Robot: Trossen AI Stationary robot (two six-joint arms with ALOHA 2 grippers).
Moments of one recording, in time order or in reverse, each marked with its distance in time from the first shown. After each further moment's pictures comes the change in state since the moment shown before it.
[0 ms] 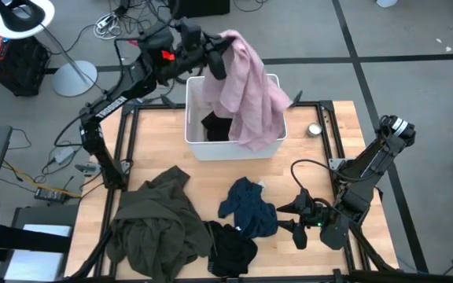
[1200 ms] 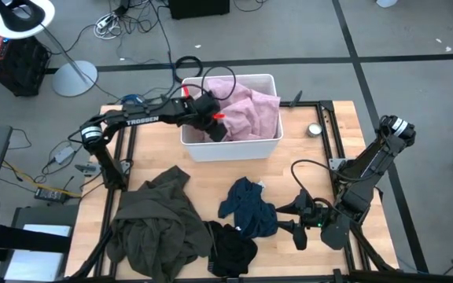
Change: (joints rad) left arm 0.004 0.001 -0.779 -0.333 -0.020 -0.195; right arm 0.000 0.000 0.000 0.042 0.014 -0.017
